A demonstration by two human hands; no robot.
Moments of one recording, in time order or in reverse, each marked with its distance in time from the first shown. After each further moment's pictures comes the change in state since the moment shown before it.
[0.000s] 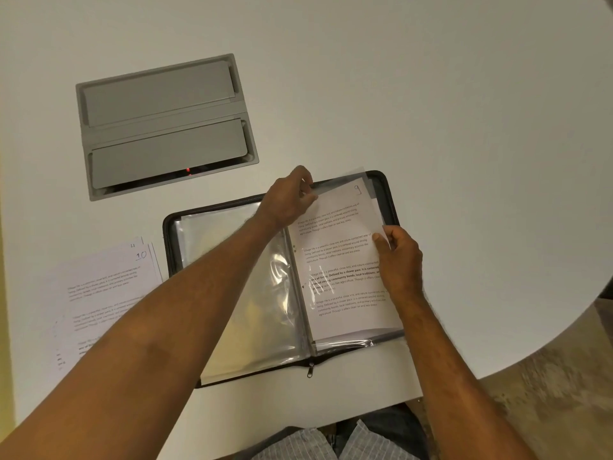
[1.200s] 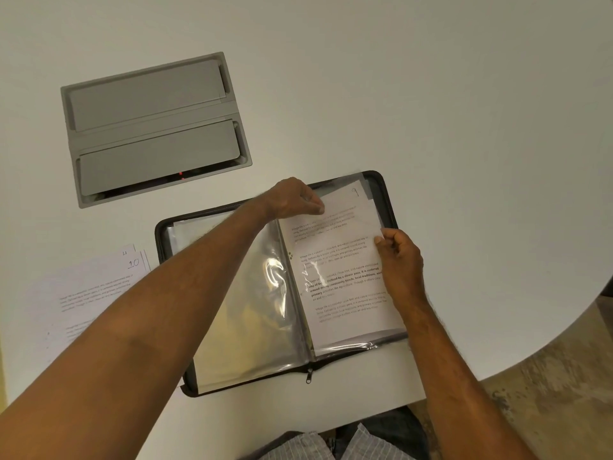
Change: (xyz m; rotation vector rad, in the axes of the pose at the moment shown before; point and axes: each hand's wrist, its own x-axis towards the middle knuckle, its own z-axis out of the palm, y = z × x) left_hand 0.026 0.010 -0.013 -0.091 -0.434 -0.117; right_hand 0.007 0.013 -0.004 0.130 -0.042 0.039
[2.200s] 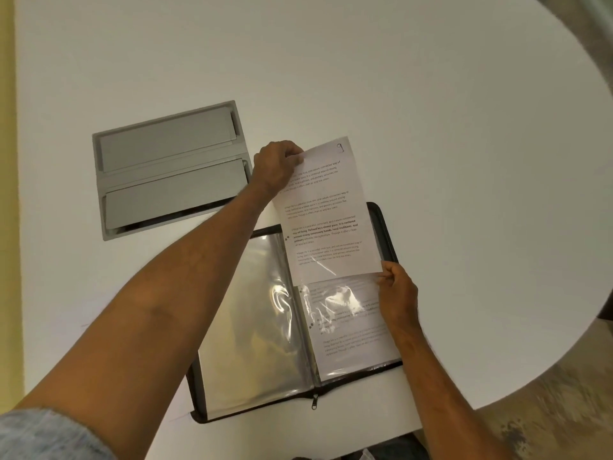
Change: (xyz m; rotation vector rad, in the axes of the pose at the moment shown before) left_hand 0.022 0.052 -0.086 0.066 0.620 0.053; right_hand 0.000 0.011 0.004 -0.079 0.036 0.018
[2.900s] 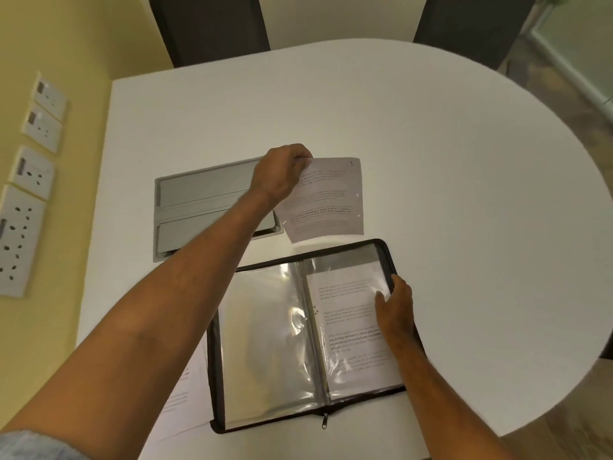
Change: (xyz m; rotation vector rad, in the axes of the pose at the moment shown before) left_hand -0.058 0.080 -0.114 0.161 0.163 0.252; right_hand -0.004 -0.028 0.006 -0.095 0.058 -0.064
